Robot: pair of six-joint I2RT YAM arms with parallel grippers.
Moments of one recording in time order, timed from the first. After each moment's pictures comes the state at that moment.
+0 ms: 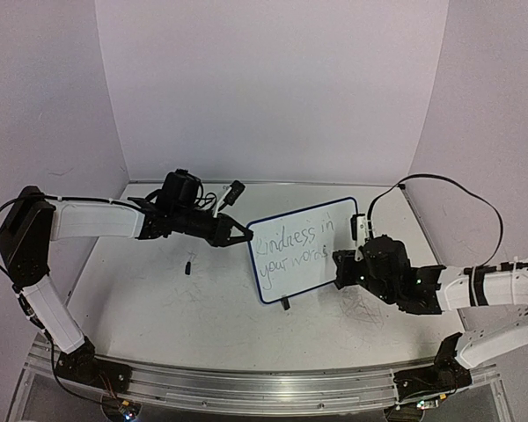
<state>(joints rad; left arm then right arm) -0.68 1.68 1.09 0.04 0.65 -0.19 0.91 1.22 0.53 0.21 0.46 0.49</state>
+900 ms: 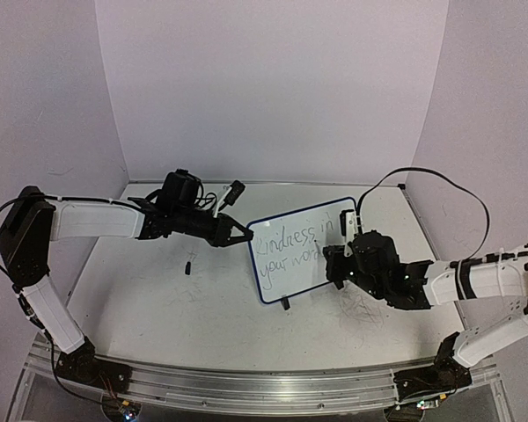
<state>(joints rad) -0.68 1.68 1.09 0.04 0.65 -0.19 0.91 1.34 0.60 0.28 0.45 0.46</state>
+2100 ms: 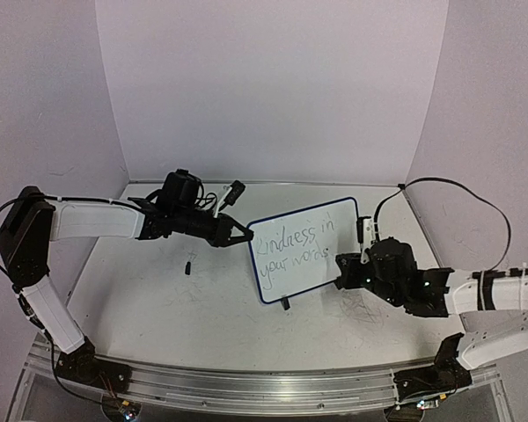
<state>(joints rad) -0.68 1.68 1.09 0.04 0.63 -0.19 0.91 1.13 0.51 0.15 0.43 0.54</state>
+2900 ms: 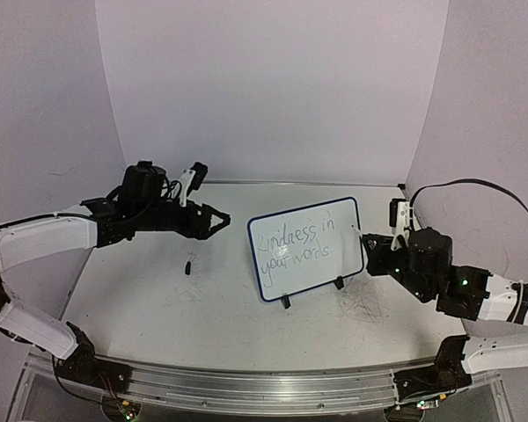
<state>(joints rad) -0.69 1.34 0.98 -0.09 0.29 -0.25 0.91 0.85 0.53 -0.01 0.53 0.45</state>
